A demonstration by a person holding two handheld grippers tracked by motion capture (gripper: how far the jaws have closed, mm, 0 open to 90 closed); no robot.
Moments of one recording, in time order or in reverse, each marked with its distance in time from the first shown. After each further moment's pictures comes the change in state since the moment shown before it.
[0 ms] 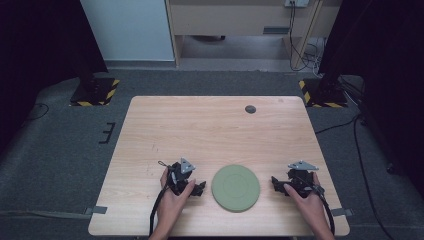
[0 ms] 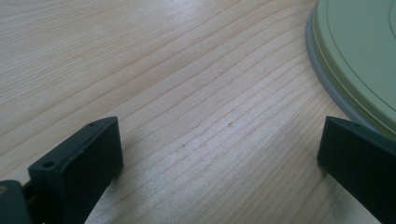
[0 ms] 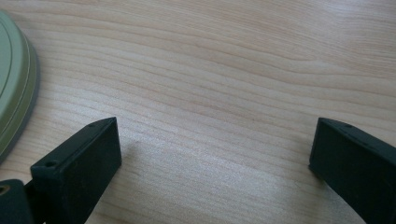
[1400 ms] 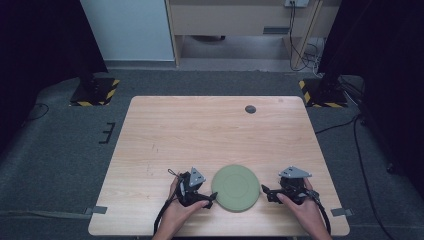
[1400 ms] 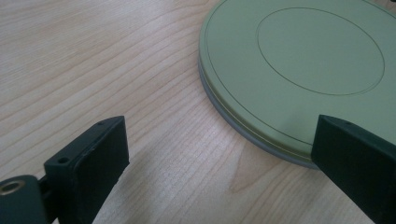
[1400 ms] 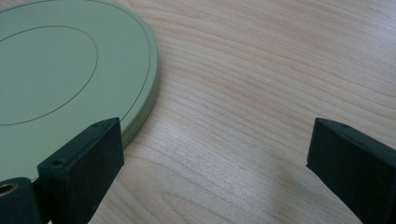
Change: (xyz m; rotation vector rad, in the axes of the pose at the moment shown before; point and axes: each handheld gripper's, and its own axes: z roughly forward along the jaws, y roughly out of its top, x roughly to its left) left arm -0.045 -0.001 -0.014 -0.053 -0.110 0.056; right arm 0.034 -0.001 -0.018 -0.056 0.159 -0.141
